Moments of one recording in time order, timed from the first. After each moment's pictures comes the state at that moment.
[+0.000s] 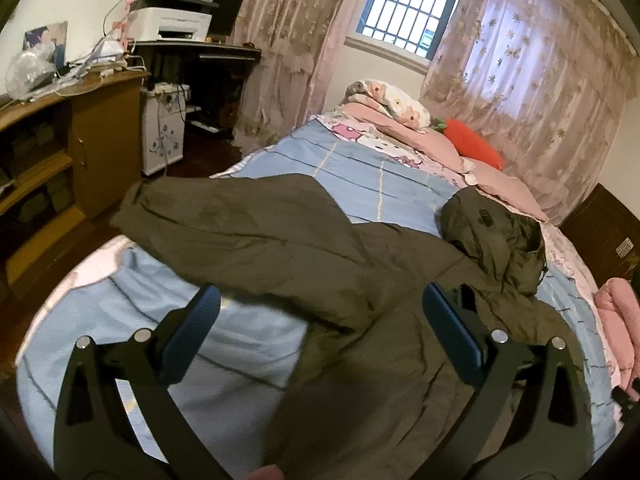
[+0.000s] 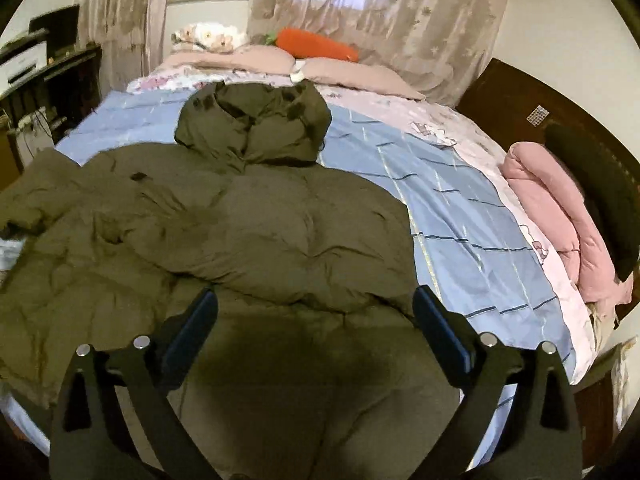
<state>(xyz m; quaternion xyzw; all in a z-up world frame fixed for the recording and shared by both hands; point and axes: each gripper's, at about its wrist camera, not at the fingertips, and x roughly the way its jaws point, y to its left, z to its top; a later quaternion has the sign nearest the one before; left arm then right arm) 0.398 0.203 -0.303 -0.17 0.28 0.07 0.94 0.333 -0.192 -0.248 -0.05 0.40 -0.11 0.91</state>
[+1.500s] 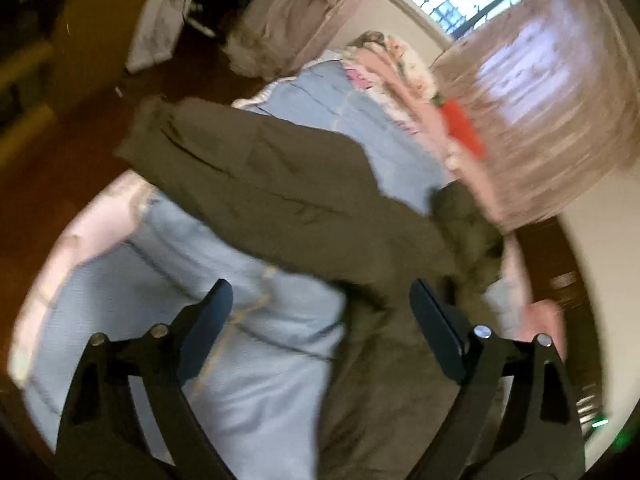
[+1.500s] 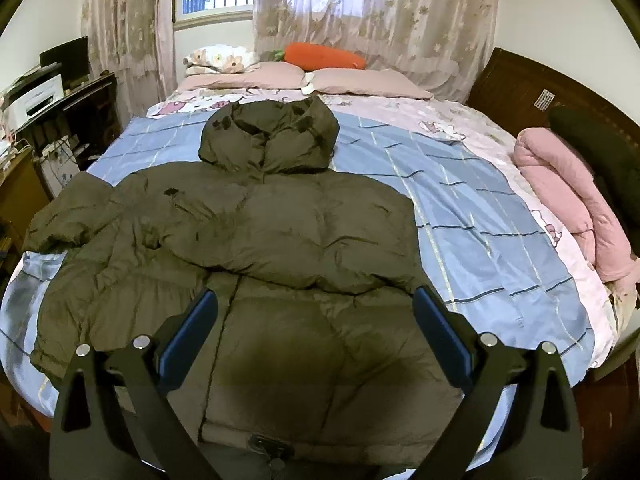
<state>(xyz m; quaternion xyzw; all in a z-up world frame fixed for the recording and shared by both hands) 0.405 0.355 -0.326 -0.35 0.39 -0.04 0.85 0.296 -0.191 -0.225 -0.01 0.39 -0.08 0.92</state>
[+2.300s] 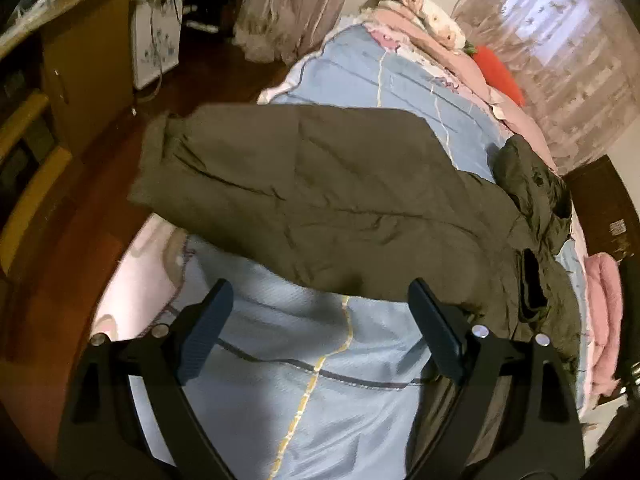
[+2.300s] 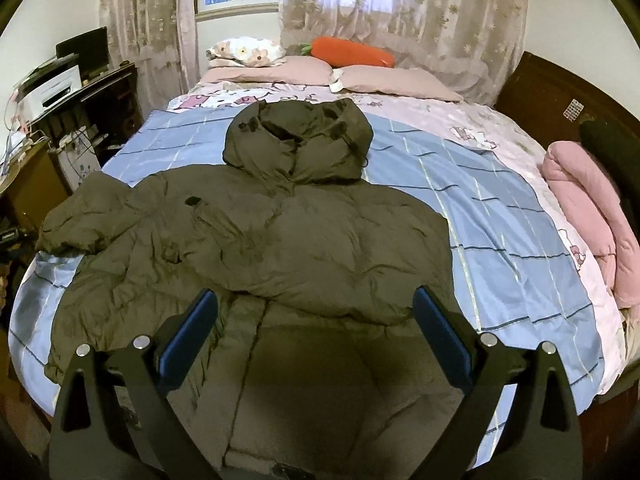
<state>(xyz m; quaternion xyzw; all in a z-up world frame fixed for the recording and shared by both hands) 0.465 0.368 -0.352 -0.22 0.48 0.00 0.85 0.344 -0.172 -0.217 -0.01 0.41 -0.03 0.91</state>
